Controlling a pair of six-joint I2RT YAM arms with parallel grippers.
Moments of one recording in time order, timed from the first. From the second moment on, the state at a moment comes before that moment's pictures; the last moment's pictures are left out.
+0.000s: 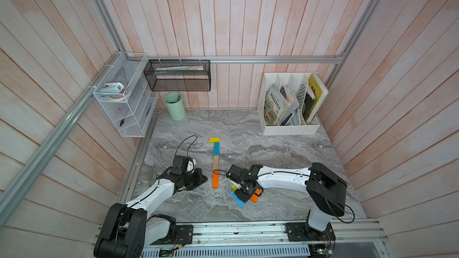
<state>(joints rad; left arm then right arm) -0.24 1.19 0.45 -0.27 0.54 -0.71 1.11 1.75 1.06 -0.74 0.01 0.23</state>
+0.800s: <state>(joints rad) -0.12 1.22 0.53 -0.31 0.55 -0.64 0.98 1.30 0.94 -0.62 -0.15 -0.57</state>
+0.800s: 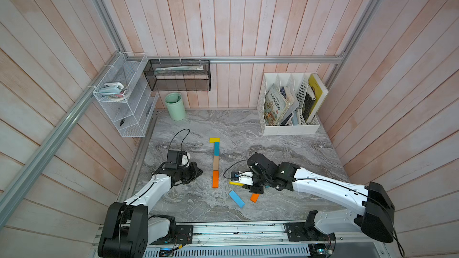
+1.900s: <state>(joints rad) -0.12 1.29 0.55 -0.28 0.58 -0.64 0.89 1.85 1.18 -0.68 -0.27 -0.66</state>
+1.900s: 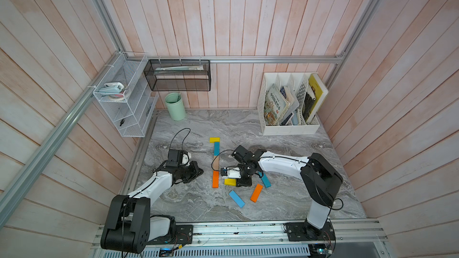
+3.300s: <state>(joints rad) -0.09 1.27 0.55 -0.27 0.60 -0.64 0.87 1.55 1.07 -0.51 -0.16 -0.34</state>
